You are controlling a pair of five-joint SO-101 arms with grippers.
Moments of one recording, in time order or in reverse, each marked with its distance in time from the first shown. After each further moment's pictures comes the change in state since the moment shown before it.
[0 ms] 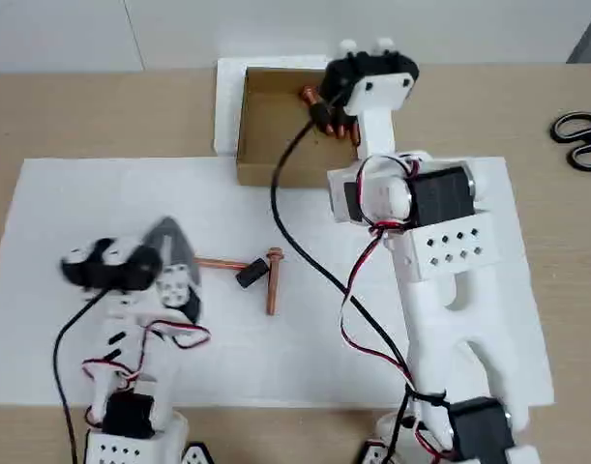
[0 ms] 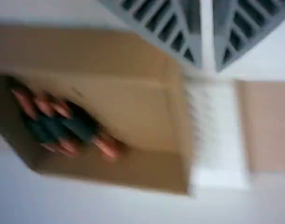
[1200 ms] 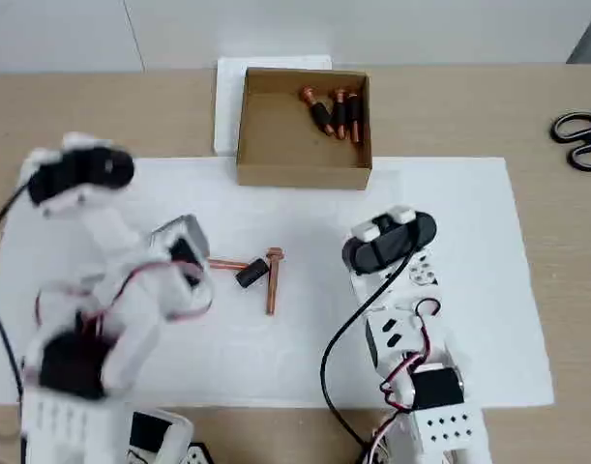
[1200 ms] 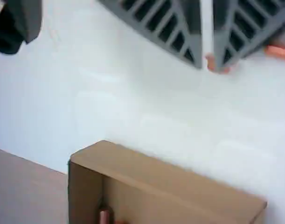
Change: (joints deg) left arm 4.5 51.4 -68.5 49.1 27.8; right arm 4.9 -66.0 93.1 -63.5 16.0
